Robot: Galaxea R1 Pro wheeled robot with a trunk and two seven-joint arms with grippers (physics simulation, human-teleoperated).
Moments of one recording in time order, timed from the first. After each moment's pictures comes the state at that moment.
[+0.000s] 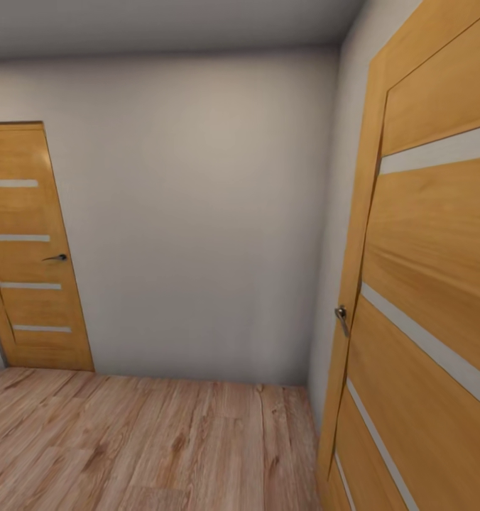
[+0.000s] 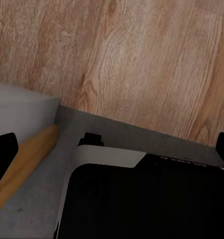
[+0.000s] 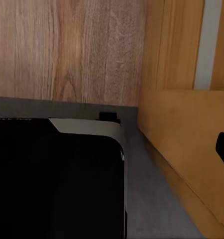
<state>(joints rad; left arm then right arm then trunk) -0.27 0.02 0.11 0.00 0.10 0.03 0.01 -0.17 -0.03 0.12 0.03 -0.10 -0.05 0.00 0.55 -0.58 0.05</state>
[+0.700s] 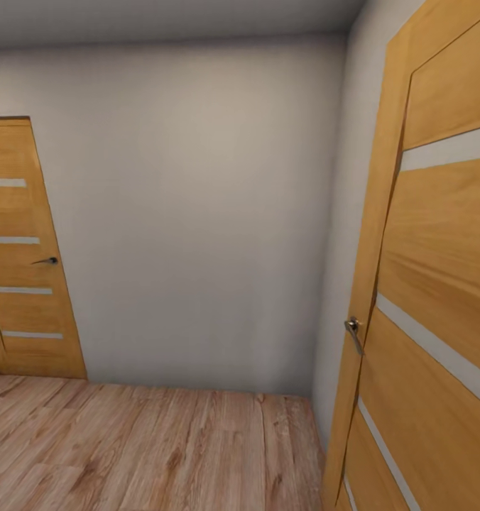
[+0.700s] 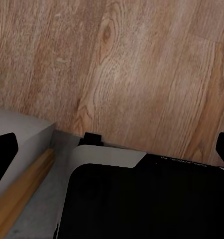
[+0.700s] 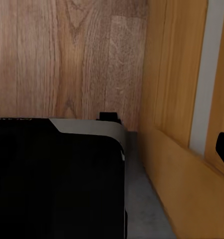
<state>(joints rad) -0.27 0.02 0.11 0.00 0.10 0.03 0.01 -0.17 -0.03 0.12 0.03 -0.10 -0.05 0.00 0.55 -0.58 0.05</state>
